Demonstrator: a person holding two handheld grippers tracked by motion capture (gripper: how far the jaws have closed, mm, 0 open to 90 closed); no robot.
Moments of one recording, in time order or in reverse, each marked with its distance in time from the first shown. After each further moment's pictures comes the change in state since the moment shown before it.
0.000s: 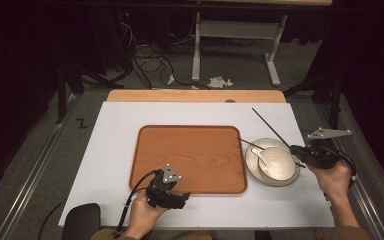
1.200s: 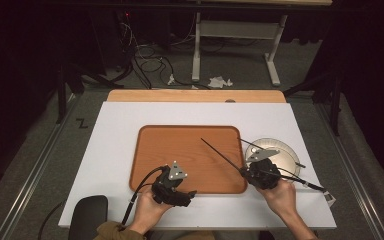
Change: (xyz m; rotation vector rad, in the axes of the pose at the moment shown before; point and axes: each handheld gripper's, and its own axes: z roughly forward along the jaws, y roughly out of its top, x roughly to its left) left arm -0.003 0.014 0.007 -0.015 -0.047 0.049; right arm 0.143 0.011 0.060 0.112 0.106 -0.141
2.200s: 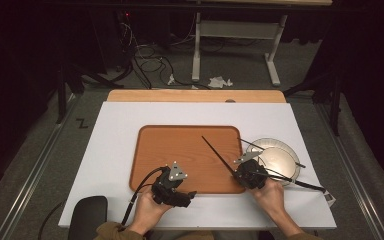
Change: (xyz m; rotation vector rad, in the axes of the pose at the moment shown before) left arm -0.001 -0.001 -0.001 0.002 0.003 0.007; right arm 0.007 0.000 0.040 0.105 -0.037 -0.005
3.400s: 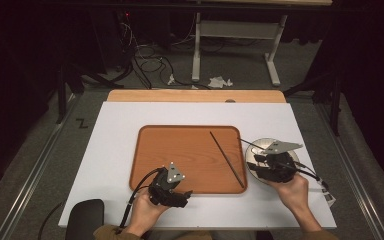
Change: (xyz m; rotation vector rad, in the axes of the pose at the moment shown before) left arm 0.001 -0.006 -0.006 0.012 0.073 0.009; right arm -0.045 -0.010 -0.074 -0.248 0.057 0.047
